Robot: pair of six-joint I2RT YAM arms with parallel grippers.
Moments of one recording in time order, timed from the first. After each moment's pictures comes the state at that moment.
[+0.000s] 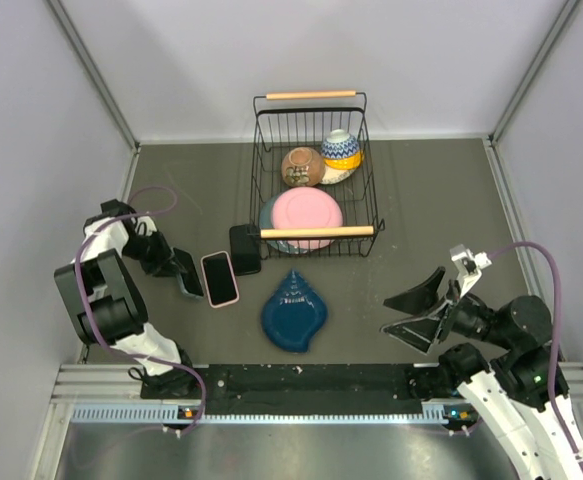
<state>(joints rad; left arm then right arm) 0.41 1.62 1.07 -0.90 0.43 -0.10 0.43 0.13 0.59 -0.37 -0.79 0.76</state>
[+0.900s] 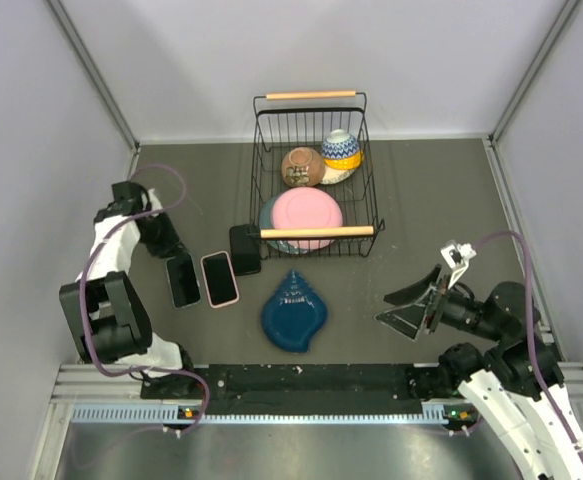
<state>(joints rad) 0.31 1.49 1.10 -0.80 0.30 -0.22 0.43 0.19 0.59 -0.48 -0.69 0.69</state>
